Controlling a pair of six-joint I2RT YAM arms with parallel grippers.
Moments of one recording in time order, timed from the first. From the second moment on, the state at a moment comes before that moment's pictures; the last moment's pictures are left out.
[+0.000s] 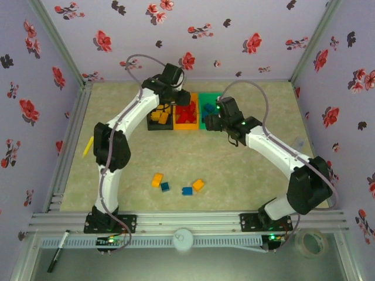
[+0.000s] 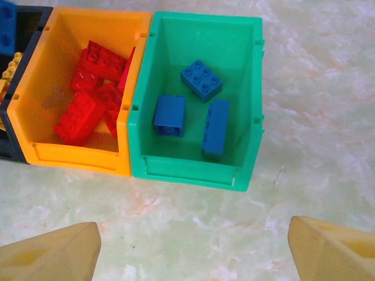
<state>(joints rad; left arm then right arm) -0.57 2.15 2.11 -0.86 0.05 -0.30 0.55 1.46 1.14 -0.46 0.22 0.30</state>
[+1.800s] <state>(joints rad) -0.63 1.61 1.47 -0.67 -0.06 -0.29 0.66 1.34 1.04 -0.58 0.17 0.29</state>
